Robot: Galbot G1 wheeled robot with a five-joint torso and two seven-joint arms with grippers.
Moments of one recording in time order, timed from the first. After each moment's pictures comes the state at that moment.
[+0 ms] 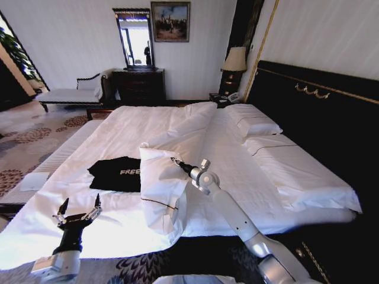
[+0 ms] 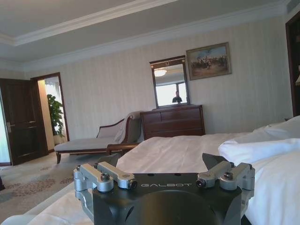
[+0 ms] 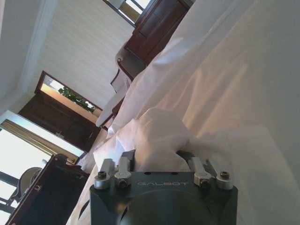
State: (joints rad) left arm 1.92 -1.48 -0.94 -2.31 -0.25 -0.12 -0.03; right arm -0.64 1.34 -0.01 1.45 1.35 -0.33 0.22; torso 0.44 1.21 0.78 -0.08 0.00
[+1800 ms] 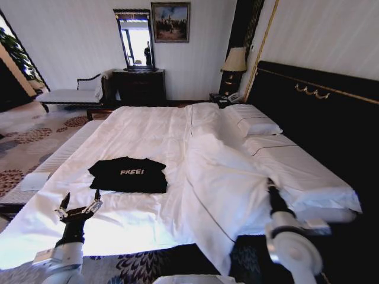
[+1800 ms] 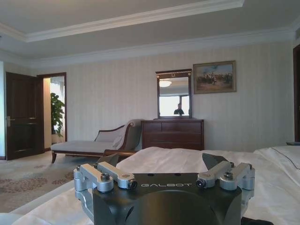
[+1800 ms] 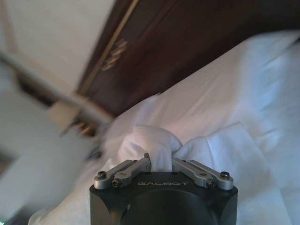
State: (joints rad) left arm 1.85 -1.45 -0.93 -2.27 -0.35 -0.14 -0.05; right arm -1.62 1.43 0.86 2.47 1.17 0.01 0.79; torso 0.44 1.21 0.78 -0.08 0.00
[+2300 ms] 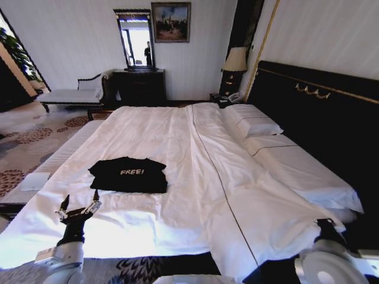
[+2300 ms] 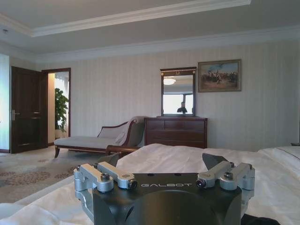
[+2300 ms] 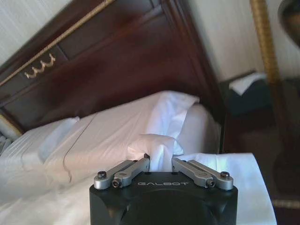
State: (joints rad) left arm 1.82 -1.45 -0.92 -2.22 -0.36 -0.15 -0.06; right arm -1.75 1.47 0.92 2.51 0.98 -0.08 1.02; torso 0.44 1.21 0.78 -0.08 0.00
